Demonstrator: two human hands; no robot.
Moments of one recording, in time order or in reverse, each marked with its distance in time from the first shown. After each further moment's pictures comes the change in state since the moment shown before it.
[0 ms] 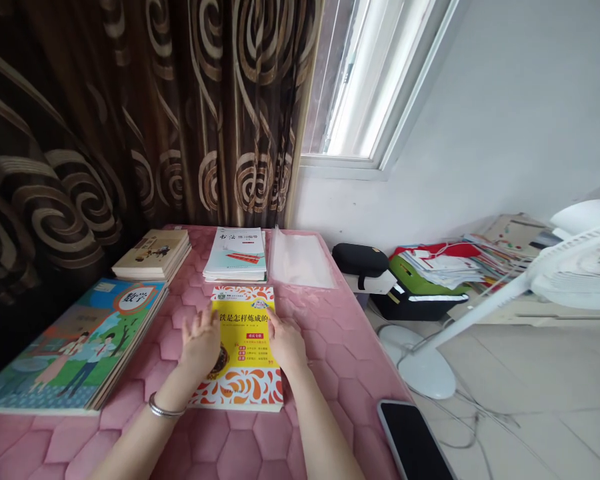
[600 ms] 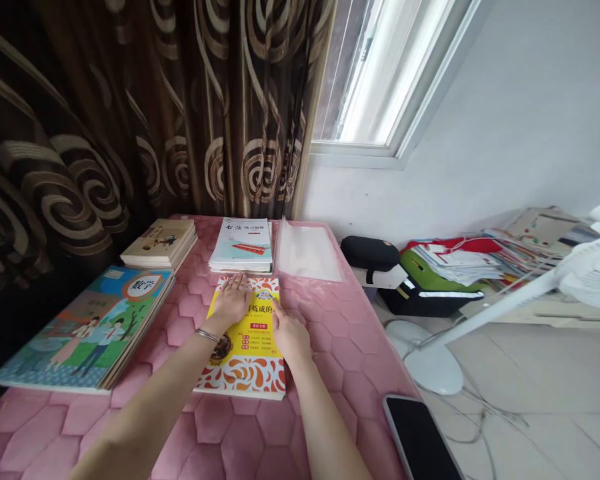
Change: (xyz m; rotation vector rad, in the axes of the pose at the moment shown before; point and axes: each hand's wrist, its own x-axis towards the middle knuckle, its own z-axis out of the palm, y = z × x) left_hand 0.080 0.021 0.020 -0.049 -0.141 0.183; right_hand 0.001 0.002 0.004 -0.056 -0.028 0.026
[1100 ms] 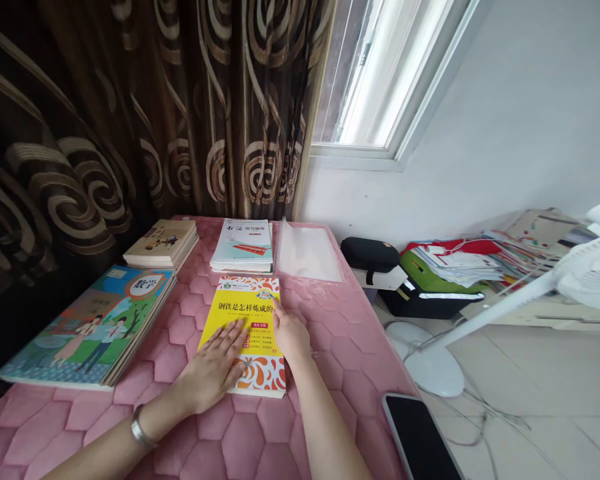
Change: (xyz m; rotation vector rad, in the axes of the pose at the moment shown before) left_hand -0.141 -0.020 0.008 0.073 0.109 0.454; right_hand -0.001 0.000 0.001 -0.006 -0.009 0.001
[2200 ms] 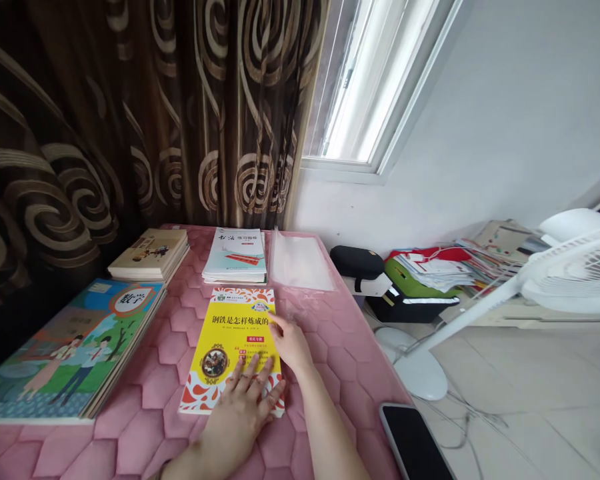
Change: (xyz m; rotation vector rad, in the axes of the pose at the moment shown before) left_hand 0.007 0.067 0.022 0.064 0.081 0.134; right_hand 0.007 0.016 0.003 0.410 0.067 -0.086
